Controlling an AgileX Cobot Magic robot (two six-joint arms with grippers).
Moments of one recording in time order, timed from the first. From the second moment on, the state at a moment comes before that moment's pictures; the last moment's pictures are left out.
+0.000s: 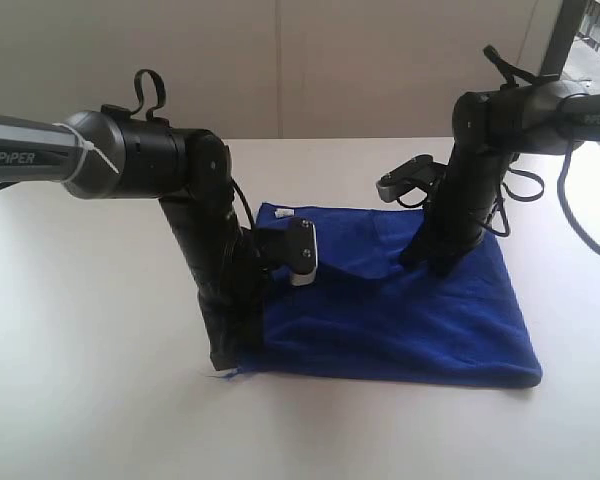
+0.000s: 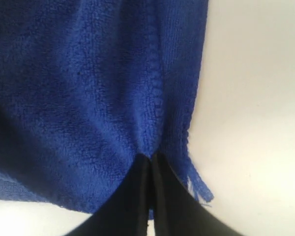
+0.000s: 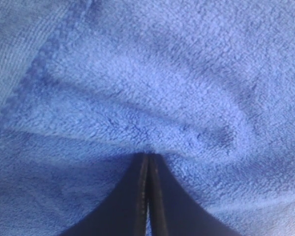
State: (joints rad) left arm -0.65 2.05 -1.46 -0.28 0.94 1.12; right arm 0.08 2.23 -1.64 0.02 0.94 -0.47
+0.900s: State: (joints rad) left arm -0.65 1.98 -1.46 -0.27 1.04 1.14; right arm 0.08 2.23 -1.64 0.02 0.94 -0.47
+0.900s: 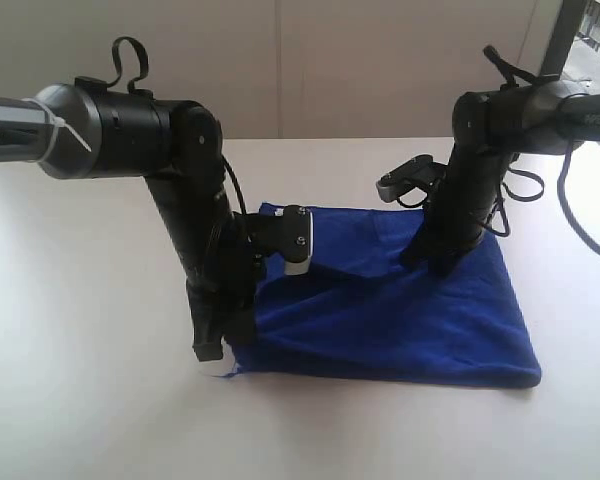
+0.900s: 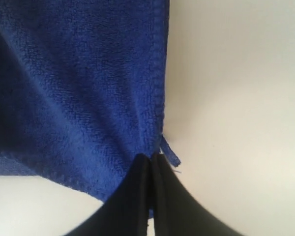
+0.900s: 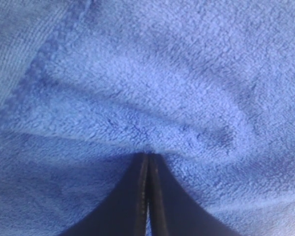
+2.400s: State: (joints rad) left arm -0.78 2.07 -1.46 -0.60 0.26 1.34; right arm 0.08 2.23 -1.64 0.02 0.94 -0.47
